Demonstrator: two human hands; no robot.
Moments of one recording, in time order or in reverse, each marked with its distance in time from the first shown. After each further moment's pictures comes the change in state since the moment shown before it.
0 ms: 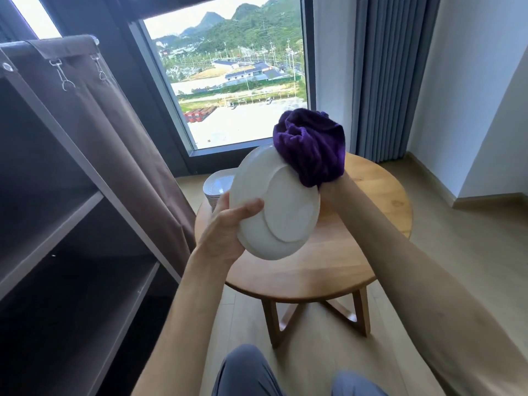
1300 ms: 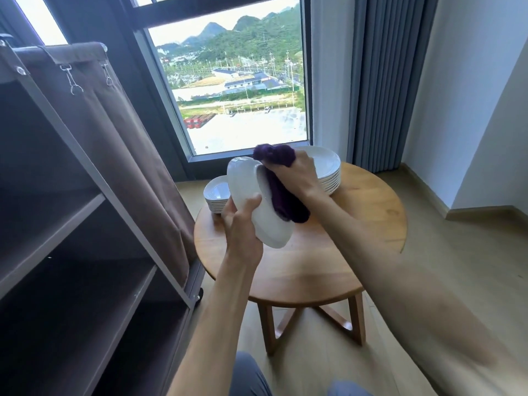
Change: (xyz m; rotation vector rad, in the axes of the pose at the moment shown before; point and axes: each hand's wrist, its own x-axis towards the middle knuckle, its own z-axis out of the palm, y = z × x) left_hand 0.013 -0.034 0.022 -0.110 0.377 0.156; right_hand 0.009 0.010 0.035 -0.881 -0.030 -0.440
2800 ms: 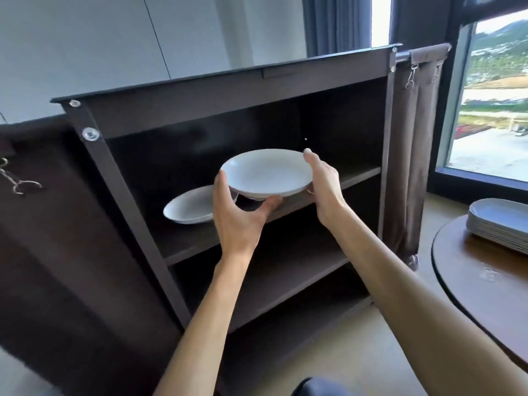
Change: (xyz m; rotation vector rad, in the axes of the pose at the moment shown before) left_hand -0.225 0.254 -0.234 1.166 1.007 0.651; right_hand -0.232 -0.247 0.246 0.806 -0.911 0.135
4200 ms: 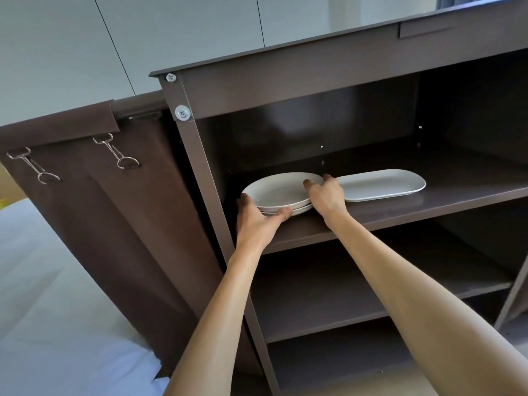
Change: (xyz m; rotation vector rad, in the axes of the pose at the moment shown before) left_hand 0.065 -0.110 -0.079 0.378 -0.006 -0.553; right_hand 0.079 0.107 0.167 -0.453 -0.208 -0.002
